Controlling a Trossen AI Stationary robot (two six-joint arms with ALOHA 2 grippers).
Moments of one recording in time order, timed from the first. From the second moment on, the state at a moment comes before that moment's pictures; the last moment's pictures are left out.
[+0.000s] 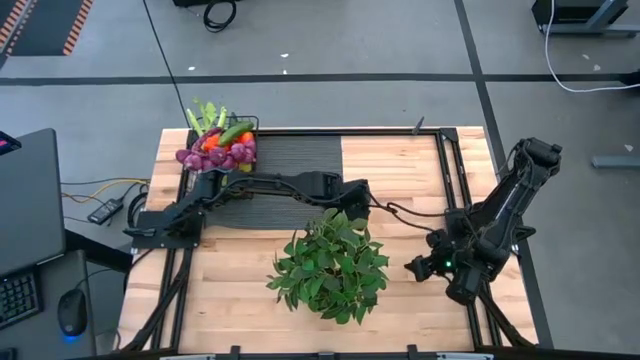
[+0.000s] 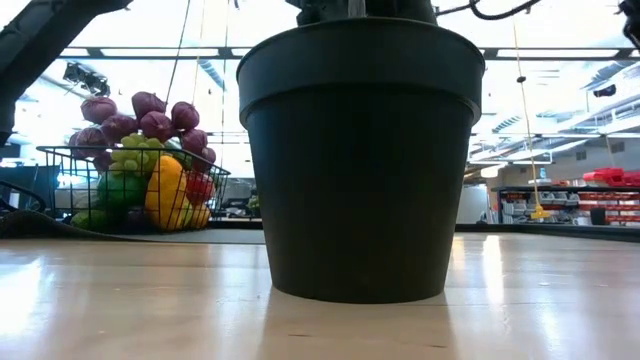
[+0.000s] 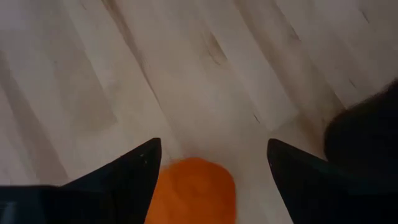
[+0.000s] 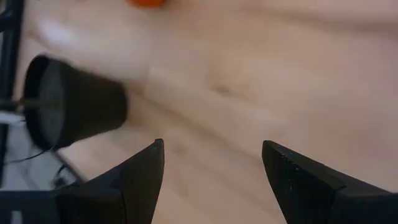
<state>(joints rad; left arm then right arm) 0.02 2.21 1.95 -0.78 0.29 0.43 0.98 1.21 0.75 -0.82 0.58 2.20</state>
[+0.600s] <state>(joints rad) 0.03 2.24 1.94 -0.87 0.18 0.23 1.03 1.37 0.75 -0.59 0.58 2.25</state>
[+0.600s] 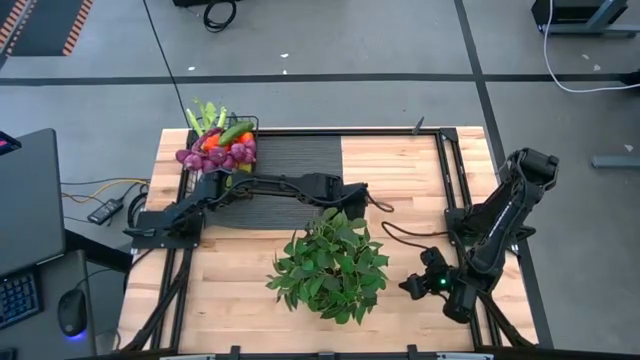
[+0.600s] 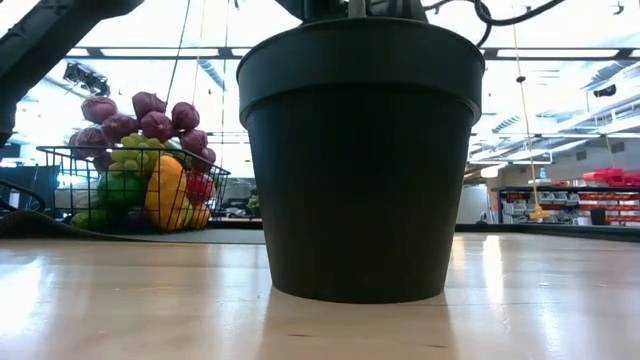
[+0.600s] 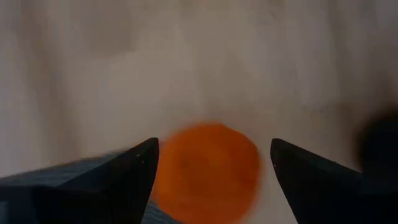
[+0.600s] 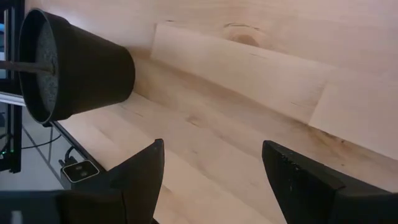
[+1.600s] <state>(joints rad) 0.05 2.26 1.94 -0.93 0.14 0.20 1.03 1.37 0.75 -0.58 0.59 2.25</state>
